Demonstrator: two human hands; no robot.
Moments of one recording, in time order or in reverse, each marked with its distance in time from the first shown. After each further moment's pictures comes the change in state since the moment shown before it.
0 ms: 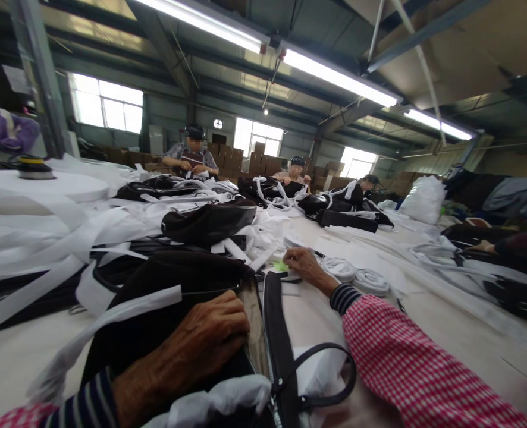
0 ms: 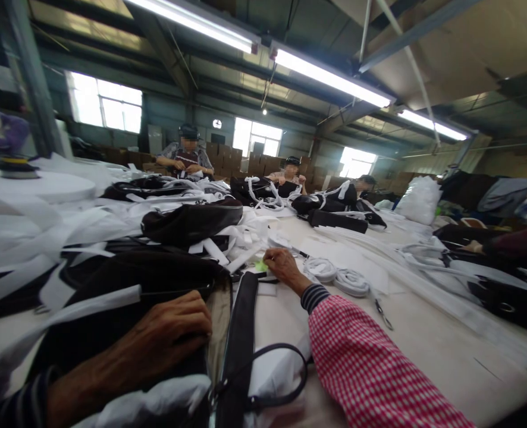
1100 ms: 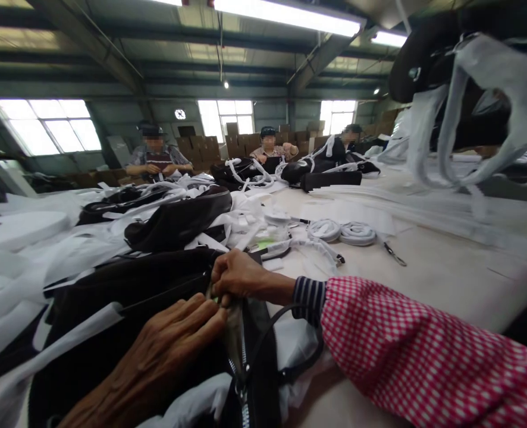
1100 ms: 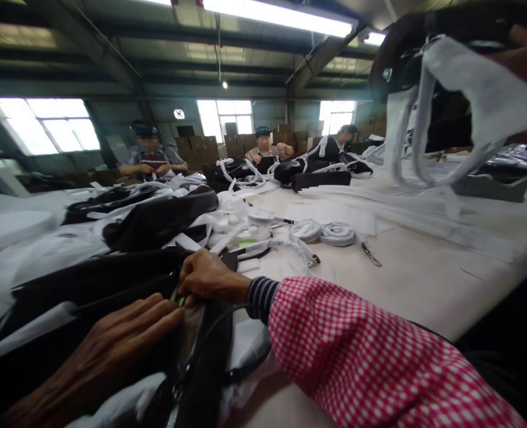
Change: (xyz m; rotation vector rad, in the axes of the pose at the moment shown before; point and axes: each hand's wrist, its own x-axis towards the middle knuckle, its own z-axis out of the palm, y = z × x) left_hand -0.046 -0.021 -0.021 0.417 -0.118 0.096; right_hand -0.037 -0.123 0.038 0.964 -0.337 0.110
